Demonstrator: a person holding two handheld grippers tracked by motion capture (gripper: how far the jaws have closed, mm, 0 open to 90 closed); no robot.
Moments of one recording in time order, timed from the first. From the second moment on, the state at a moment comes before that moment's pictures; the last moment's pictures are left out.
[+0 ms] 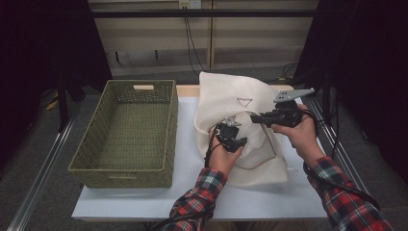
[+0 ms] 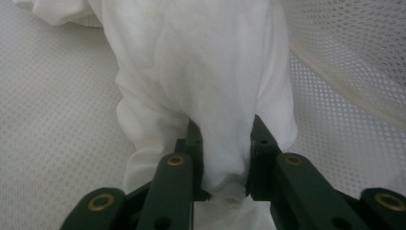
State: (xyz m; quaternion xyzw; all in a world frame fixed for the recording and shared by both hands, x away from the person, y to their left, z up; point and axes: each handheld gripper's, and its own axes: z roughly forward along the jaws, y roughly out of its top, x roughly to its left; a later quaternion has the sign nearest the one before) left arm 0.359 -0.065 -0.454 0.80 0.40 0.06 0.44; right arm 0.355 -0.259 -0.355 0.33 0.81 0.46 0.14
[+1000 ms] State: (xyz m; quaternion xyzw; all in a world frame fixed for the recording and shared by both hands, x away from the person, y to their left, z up) left arm 0.344 -0.042 -0.452 0.84 0.36 0.07 0.39; right arm 0.359 -0.272 -0.367 0.35 0.82 0.40 0.19
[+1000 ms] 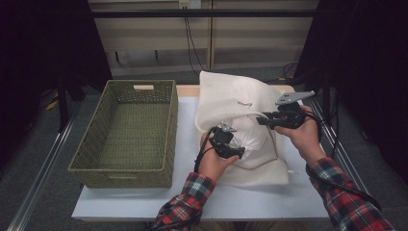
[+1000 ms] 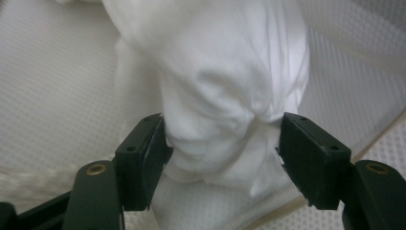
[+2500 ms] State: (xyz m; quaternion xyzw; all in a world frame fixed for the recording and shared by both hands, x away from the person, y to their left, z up) left arm 0.349 -0.029 -0.439 0.83 0.34 0.11 0.42; right arm 0.366 -0.259 -0.367 0.33 0.83 0.42 0.15
